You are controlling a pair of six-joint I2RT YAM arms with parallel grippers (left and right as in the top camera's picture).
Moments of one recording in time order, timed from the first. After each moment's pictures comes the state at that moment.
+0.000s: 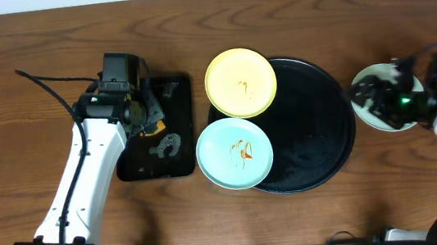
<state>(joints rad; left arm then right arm) -0.14 1.51 1.20 -0.89 -0.04 -0.51 -0.30 1.49 0.95 -0.69 -0.69 0.22</state>
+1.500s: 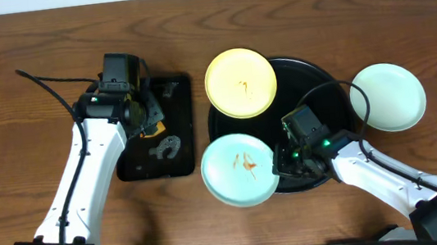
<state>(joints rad) -0.14 1.51 1.20 -0.90 -0.04 -0.51 0.51 1.49 0.67 -0.43 -0.31 0.79</state>
